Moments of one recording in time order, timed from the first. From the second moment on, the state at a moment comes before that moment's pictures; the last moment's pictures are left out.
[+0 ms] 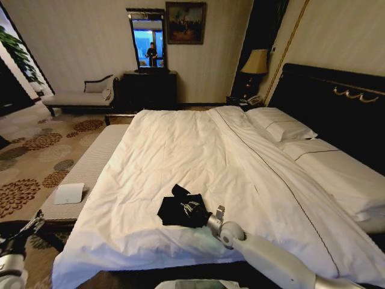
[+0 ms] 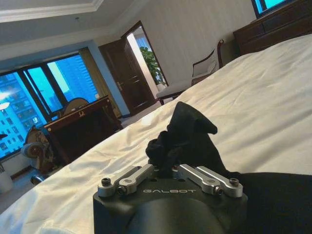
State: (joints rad) left arm 1.72 -1.26 -1.29 -1.91 -0.81 0.13 -0.09; right arm -0.91 0.91 -0.40 1.63 0.97 0.19 -0.20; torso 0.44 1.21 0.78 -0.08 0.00
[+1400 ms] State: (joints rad) left arm 1.71 -1.25 -1.26 -1.87 -0.79 0.13 -0.10; right arm -0.78 1.27 -0.50 1.42 1.14 0.14 -0.06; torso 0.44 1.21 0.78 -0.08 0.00
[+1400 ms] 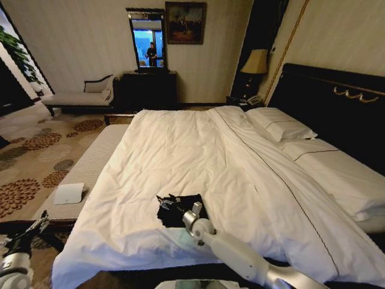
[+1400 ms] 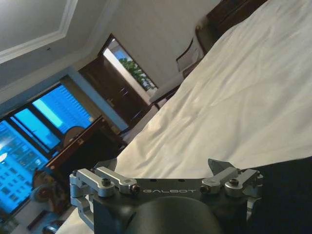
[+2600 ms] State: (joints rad) left arm 1.99 -1.35 -0.80 -2.39 -0.47 -0.12 -0.03; right arm -1.81 1.27 0.73 2.30 0.35 0.13 0.13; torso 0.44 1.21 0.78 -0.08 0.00
